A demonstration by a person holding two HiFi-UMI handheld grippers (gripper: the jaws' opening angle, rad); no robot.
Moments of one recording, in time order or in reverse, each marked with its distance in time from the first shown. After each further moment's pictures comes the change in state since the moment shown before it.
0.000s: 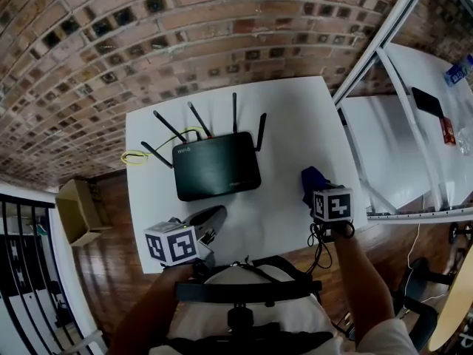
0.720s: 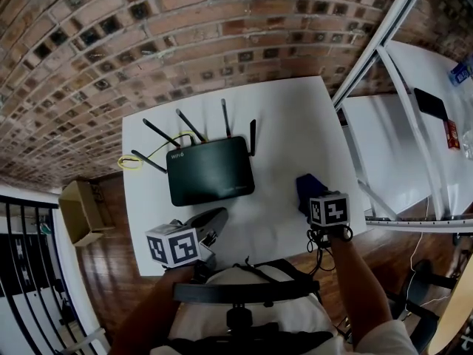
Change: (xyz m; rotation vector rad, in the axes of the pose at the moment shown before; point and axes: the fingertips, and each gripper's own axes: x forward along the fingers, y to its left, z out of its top) left arm 0.036 -0.012 0.004 -0.007 0.015 0.029; right arm 0.022 -0.015 -0.014 0.007 0.066 0.078
